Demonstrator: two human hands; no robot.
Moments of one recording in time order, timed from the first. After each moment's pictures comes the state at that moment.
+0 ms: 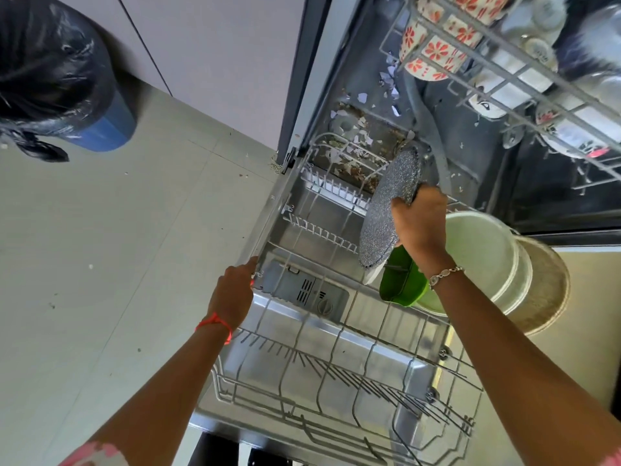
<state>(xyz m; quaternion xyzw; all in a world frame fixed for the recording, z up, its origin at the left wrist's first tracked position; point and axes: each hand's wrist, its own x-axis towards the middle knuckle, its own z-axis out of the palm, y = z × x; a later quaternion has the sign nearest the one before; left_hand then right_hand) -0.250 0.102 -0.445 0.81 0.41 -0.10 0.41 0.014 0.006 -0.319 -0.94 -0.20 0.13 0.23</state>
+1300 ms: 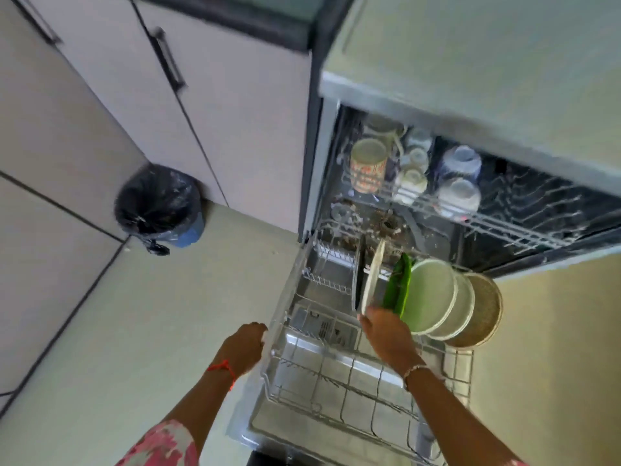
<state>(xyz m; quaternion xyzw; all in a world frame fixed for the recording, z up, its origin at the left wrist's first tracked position) -0.309 0.103 -0.227 0.84 0.33 -0.28 0.33 -0.111 -0.076 -0.185 -0.90 -0.33 0.28 0.01</state>
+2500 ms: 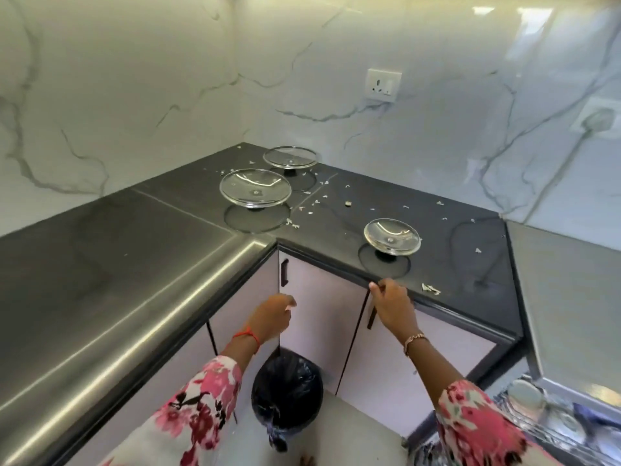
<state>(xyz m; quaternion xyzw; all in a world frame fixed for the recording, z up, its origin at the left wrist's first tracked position) -0.378 0.595 0.085 0.90 0.34 0.07 0.28 -0.192 0.442 0.119 -0.88 -0.32 0.08 0.34</state>
